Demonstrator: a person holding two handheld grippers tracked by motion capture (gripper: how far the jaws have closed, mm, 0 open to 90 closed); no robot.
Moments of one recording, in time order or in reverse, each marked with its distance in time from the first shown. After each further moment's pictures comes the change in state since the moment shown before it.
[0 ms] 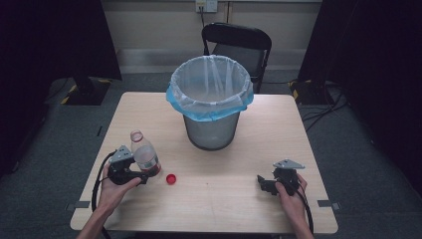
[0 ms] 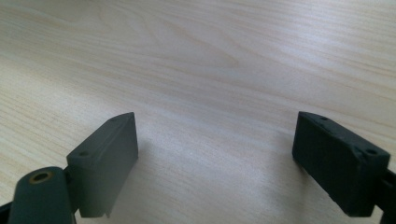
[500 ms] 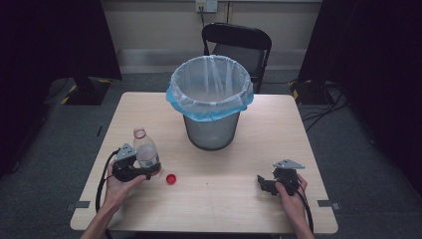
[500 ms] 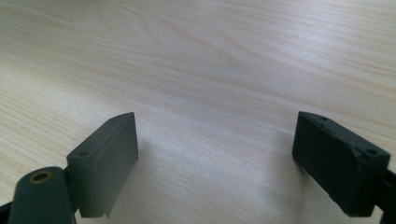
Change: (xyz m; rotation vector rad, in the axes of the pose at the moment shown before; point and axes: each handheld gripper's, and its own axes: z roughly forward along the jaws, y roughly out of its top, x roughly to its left) left arm 0.001 -0.001 0.013 -0.009 0.046 -0.003; right arm 0.000 0.000 0.000 0.000 0.000 0.001
